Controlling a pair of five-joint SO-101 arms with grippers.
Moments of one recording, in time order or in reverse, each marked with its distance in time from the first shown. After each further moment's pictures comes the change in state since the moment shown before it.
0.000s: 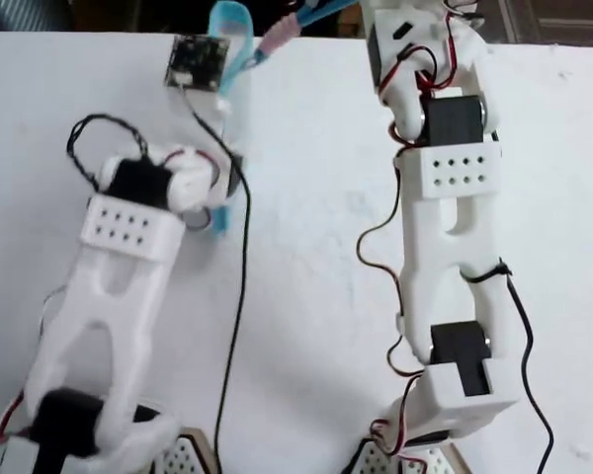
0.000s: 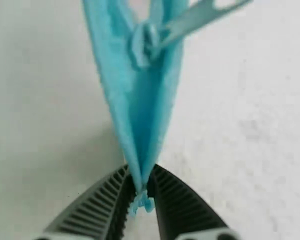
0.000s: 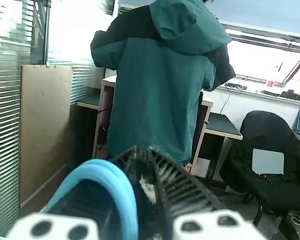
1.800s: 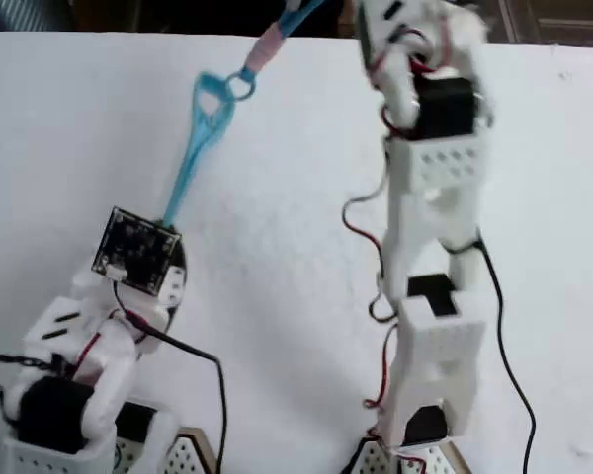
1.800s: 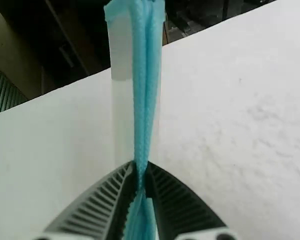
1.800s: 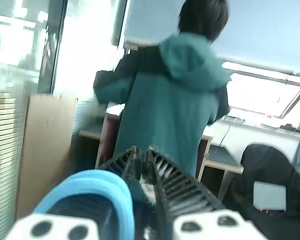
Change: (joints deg) left arm -2.5 -60.7 38.2 1.2 -16.4; right arm 0.7 17.8 -44.8 19.1 0.6
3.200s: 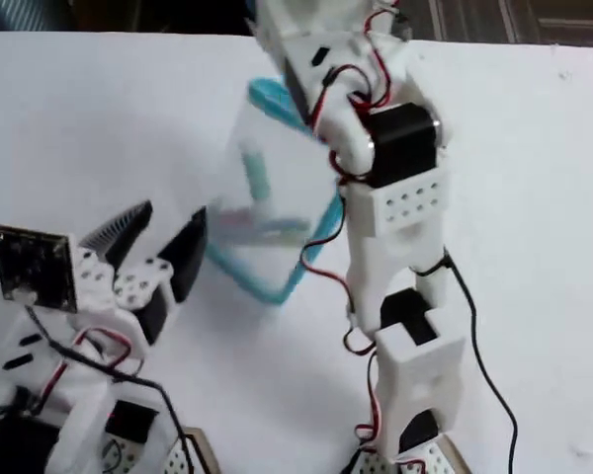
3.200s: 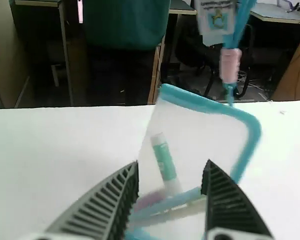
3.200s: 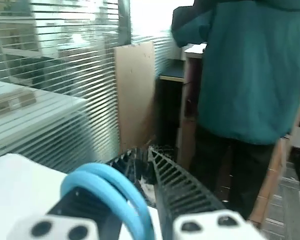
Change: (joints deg) left arm 3.3 -0.7 -16.3 4.8 20.7; right arm -16.5 -2.0 -1.1 20.7 -10.1
